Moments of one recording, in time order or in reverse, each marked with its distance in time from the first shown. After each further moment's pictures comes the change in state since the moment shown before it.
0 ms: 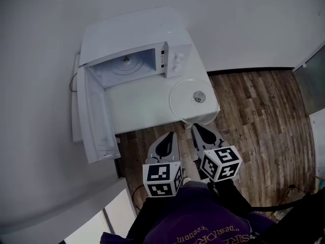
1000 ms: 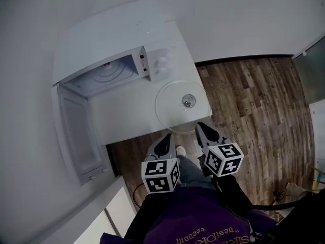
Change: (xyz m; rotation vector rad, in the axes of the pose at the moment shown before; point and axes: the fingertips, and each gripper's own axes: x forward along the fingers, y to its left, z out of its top) left arm 0.094 -0.010 -0.035 -0.086 0.206 0.003; right arm 0.030 -0.111 -0.019 0.105 0.102 -0.061
